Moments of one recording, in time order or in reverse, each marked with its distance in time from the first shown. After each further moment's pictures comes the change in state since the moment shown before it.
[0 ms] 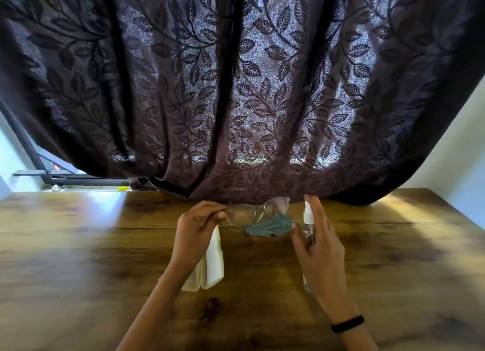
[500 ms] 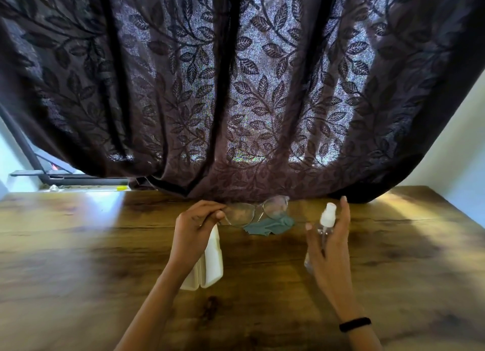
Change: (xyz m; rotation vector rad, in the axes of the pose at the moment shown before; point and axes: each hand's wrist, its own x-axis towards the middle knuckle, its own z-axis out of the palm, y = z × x) left_hand -0.001 -0.003 0.001 -0.034 -0.007 -0.023; right_hand -0.007 0.026 -0.002 0.244 0.033 0.177
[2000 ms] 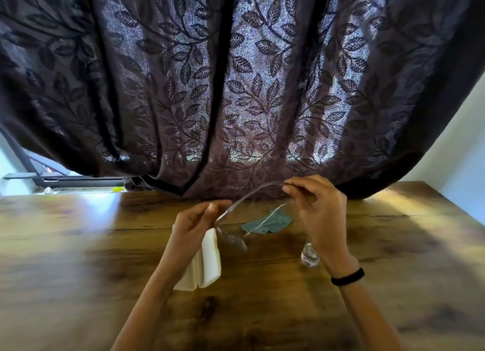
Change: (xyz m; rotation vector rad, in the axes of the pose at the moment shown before) left_hand -0.005 0.015 -0.005 -0.433 -0.190 -0.191; right_hand 0.056 -0.059 0.001 -0.104 0.045 -0.287
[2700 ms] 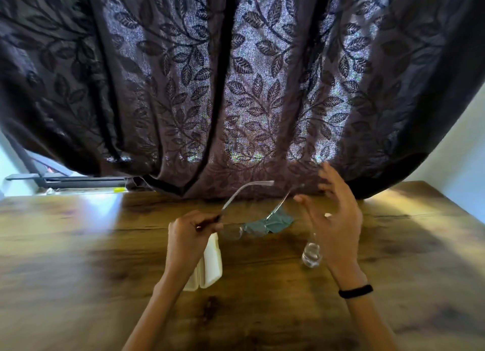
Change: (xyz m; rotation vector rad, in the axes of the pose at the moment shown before) left_hand -0.001 -0.011 -0.001 0.571 0.267 0.051; right_hand -0.019 0.024 -0.005 0.095 0.154 0.085
